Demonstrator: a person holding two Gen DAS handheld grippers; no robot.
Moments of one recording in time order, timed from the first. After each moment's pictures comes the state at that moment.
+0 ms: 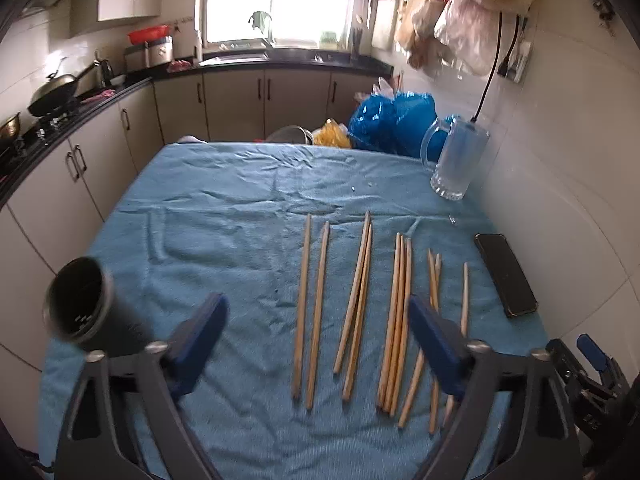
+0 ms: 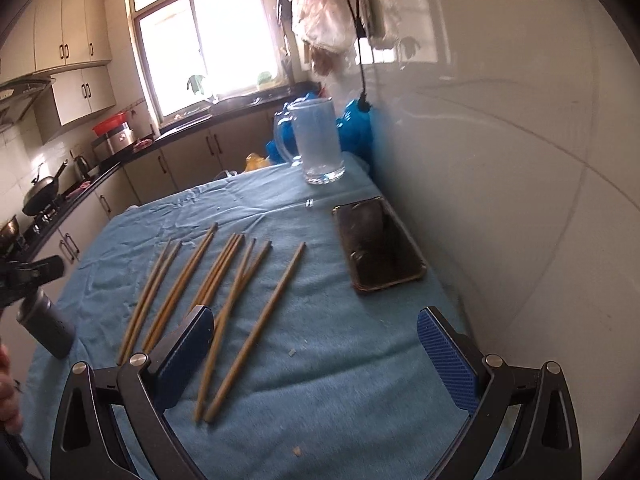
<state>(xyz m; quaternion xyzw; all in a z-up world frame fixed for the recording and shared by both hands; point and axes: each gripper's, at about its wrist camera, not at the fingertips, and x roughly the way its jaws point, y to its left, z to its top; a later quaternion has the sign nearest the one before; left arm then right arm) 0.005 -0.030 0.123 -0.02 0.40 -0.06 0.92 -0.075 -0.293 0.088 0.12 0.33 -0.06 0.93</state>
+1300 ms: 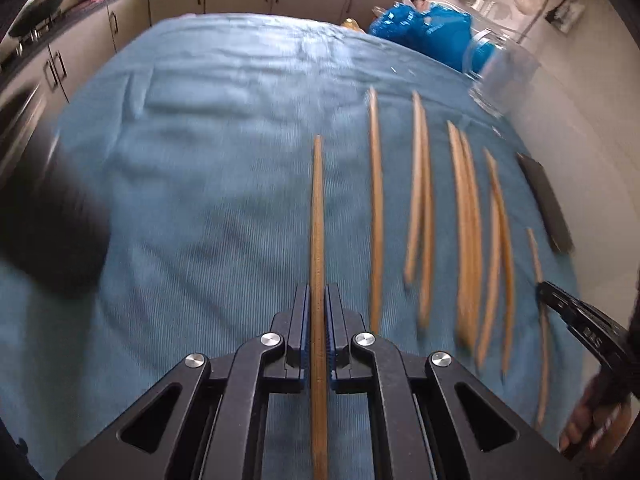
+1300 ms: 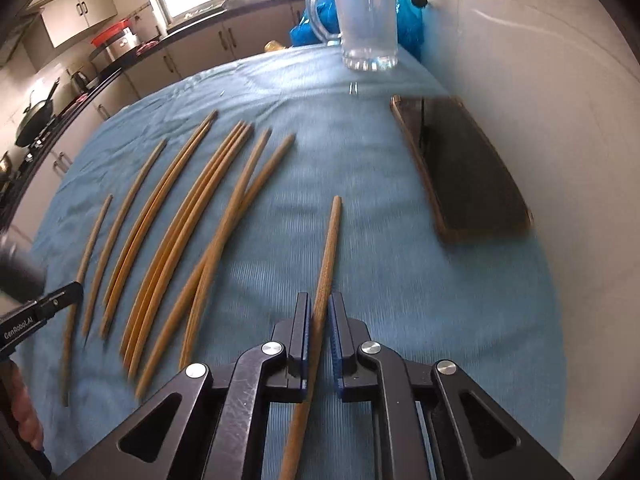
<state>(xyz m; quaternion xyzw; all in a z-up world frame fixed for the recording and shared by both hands) -0.010 0.020 0.018 -0.08 0.53 -0.09 0.84 -0.001 -0.267 0.015 0.09 0.51 0.00 0.86</state>
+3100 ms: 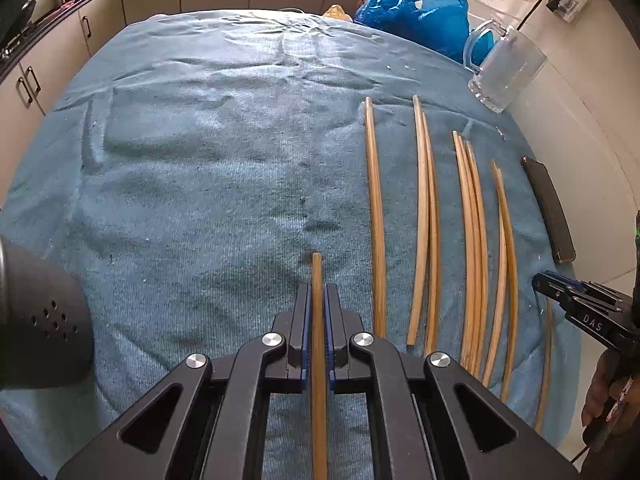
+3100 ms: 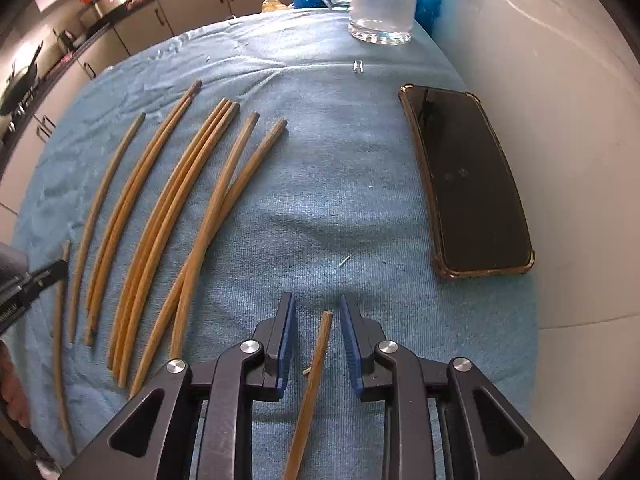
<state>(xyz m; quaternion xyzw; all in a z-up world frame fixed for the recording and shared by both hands) 0.066 0.012 0.012 -0.05 0.56 -0.11 0.82 0.062 -0.267 0.014 0.04 0.58 0.00 0.81</state>
